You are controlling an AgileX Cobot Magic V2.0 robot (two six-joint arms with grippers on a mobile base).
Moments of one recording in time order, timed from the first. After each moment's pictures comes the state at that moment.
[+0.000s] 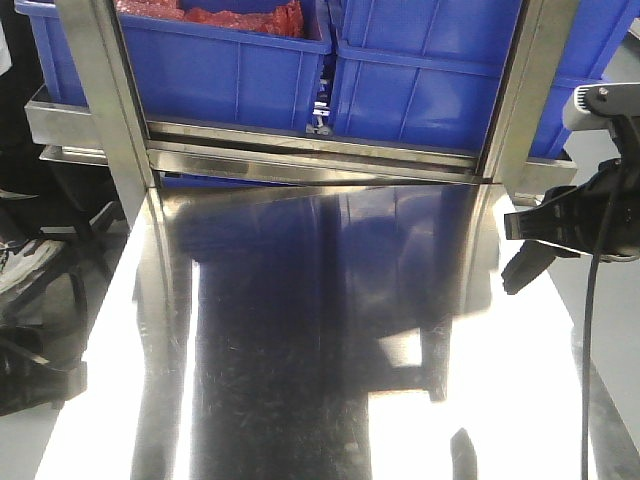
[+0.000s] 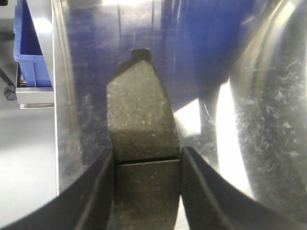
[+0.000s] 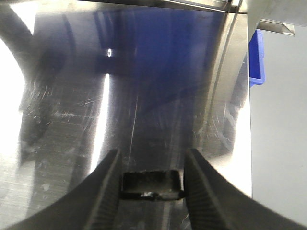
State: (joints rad) left arm -0.38 0.85 -0.54 0.13 0.45 -0.43; right arm 0.20 1.22 -1.03 -0.07 0.66 0.11
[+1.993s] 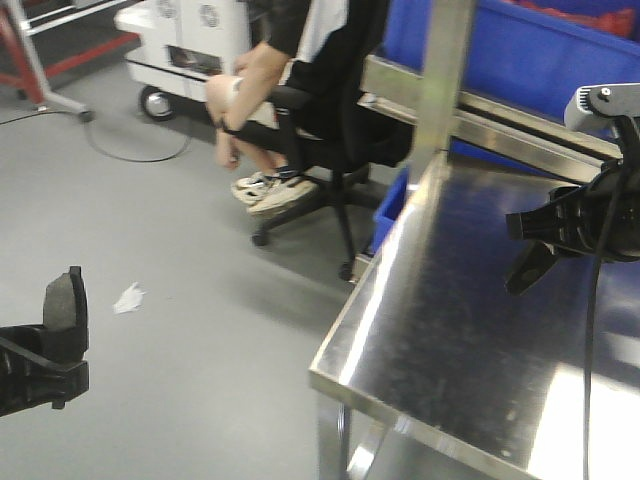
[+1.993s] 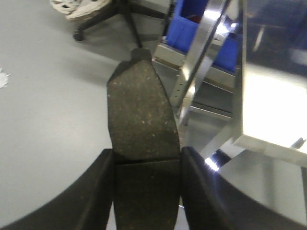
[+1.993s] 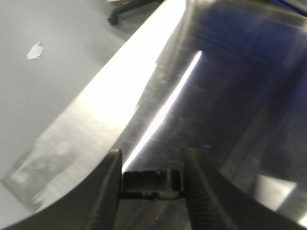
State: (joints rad) left arm -0.38 0.85 -0.54 0.13 0.45 -0.43; right arm 0.20 1.22 -1.03 -0.07 0.67 0.11
